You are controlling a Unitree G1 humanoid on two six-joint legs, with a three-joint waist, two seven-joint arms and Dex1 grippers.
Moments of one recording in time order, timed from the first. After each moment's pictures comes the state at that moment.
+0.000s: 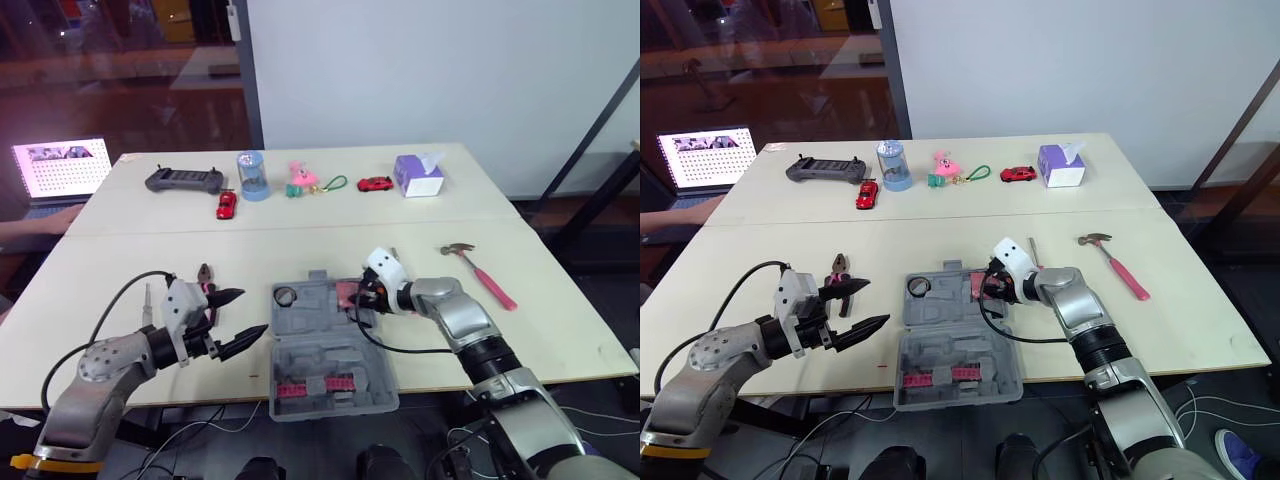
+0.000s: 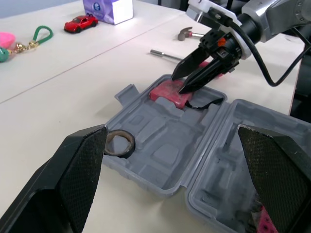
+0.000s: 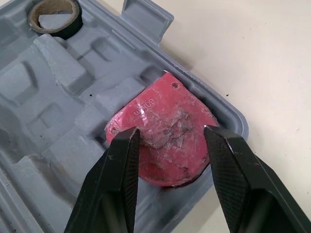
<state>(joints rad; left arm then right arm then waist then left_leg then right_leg) 0.02 0.62 0.12 -0.26 -0.48 0.27 -0.90 -0.62 -0.36 0.23 0.40 -0.01 0.56 0.77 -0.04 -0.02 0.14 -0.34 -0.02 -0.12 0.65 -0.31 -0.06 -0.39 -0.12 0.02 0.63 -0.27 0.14</state>
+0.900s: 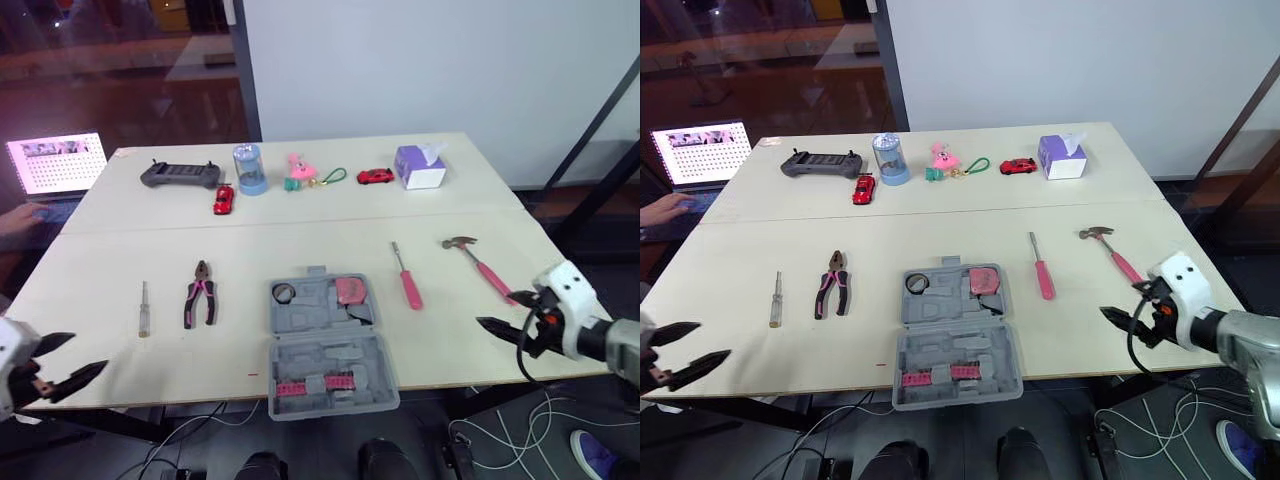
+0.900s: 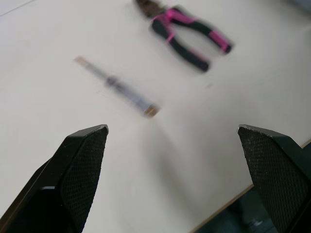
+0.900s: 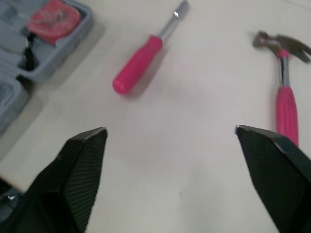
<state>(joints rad) 0.30 0.94 0.60 0.31 -0.41 0.07 -1.10 0.07 -0.85 -0.46 -0.26 0.32 0.72 0.91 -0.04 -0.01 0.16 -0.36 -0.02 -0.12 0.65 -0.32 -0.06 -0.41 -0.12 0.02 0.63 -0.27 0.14</state>
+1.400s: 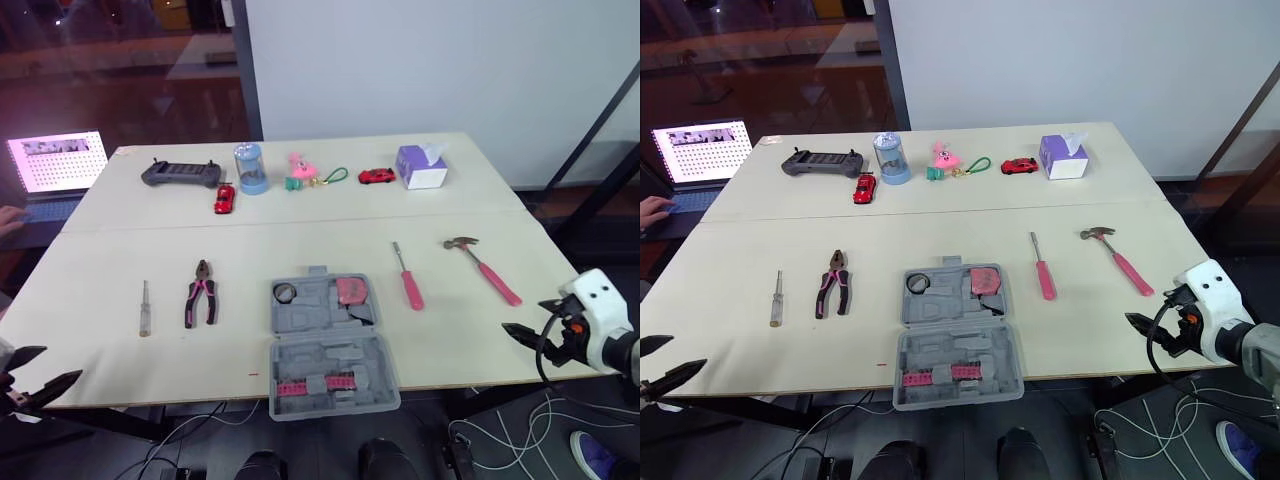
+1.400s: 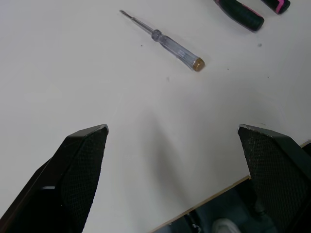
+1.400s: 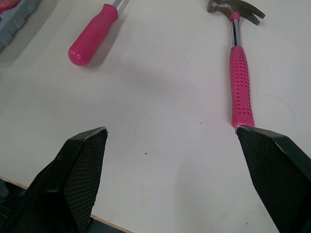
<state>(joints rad) 0.24 0.93 0.57 0.50 -0.37 -0.04 -1.13 0.12 -0.87 -0.49 -0.27 0.33 0.74 0.81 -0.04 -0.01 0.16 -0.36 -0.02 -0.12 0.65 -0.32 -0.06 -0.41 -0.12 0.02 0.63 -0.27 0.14</state>
